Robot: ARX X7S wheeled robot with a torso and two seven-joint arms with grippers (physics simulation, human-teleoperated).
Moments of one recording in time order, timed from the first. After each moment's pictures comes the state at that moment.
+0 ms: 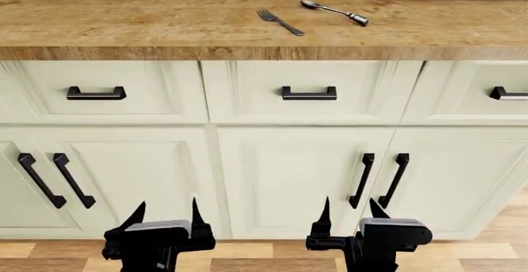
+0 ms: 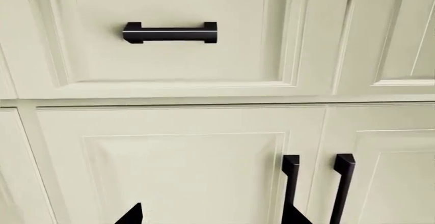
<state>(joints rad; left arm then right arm) 0.01 -0.18 0.18 0.02 -0.20 0.01 -0.26 0.04 0.18 -0.22 0.02 0.19 0.01 0.25</state>
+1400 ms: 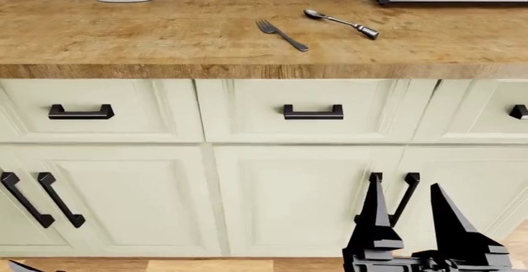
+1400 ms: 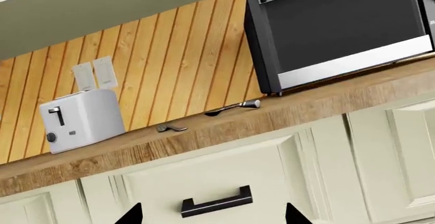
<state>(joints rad) 0.34 -0.10 -0.12 0.11 -0.09 0.55 -0.85 -0.33 0.34 -0.12 -0.85 0.45 0.05 0.36</state>
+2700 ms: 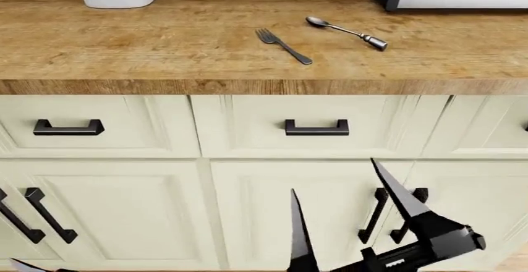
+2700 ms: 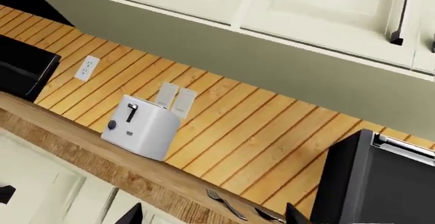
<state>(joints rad) 0.33 -0.15 -0.07 0.10 -0.09 0.54 -0.92 -0.18 0.41 -0.36 -0.81 -0.22 -0.04 0.18</state>
